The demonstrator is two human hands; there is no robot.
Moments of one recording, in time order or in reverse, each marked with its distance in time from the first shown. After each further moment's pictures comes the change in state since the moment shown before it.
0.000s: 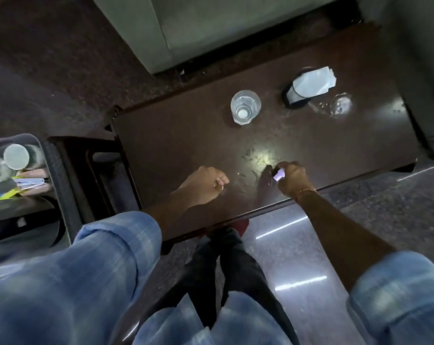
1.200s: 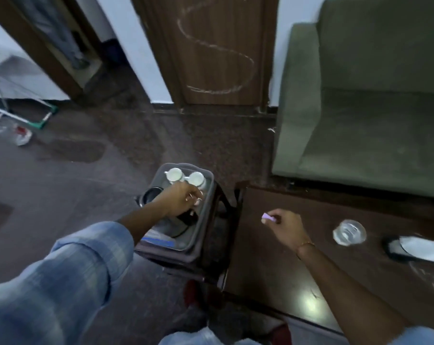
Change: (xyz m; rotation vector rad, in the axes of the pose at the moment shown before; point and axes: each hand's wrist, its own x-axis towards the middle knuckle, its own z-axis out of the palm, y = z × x) left_hand -0.322 -0.138 -0.189 0.086 0.666 -0.330; right_hand -0.124 -0.290 0.016 0.137 -0.057 -0.753
